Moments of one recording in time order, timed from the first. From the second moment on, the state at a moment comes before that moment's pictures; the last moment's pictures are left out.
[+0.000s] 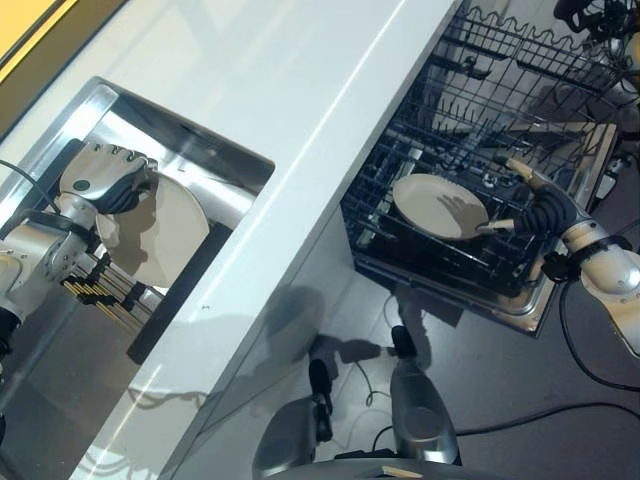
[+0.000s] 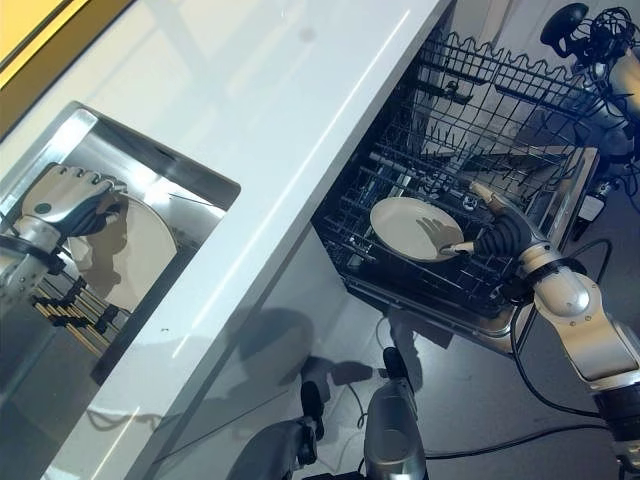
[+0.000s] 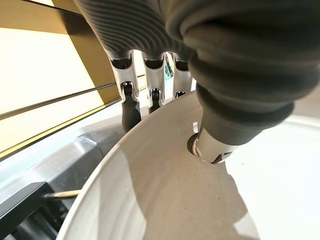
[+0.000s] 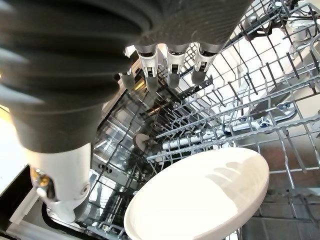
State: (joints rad) left arm -0.51 1.22 -0.40 0.51 0.64 -0.32 0.39; right arm -0.19 -1.01 0.04 -0.06 0.06 0.01 0.05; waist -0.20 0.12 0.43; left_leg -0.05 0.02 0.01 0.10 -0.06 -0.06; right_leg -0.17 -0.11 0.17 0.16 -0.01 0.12
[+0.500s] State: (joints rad) left arm -0.26 1.08 -0.07 0.44 0.64 -0.24 0.69; right arm -0.11 -0.96 -0.05 -0.07 0.06 0.00 0.03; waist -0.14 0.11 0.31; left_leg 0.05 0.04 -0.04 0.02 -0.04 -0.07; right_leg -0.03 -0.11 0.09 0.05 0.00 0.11
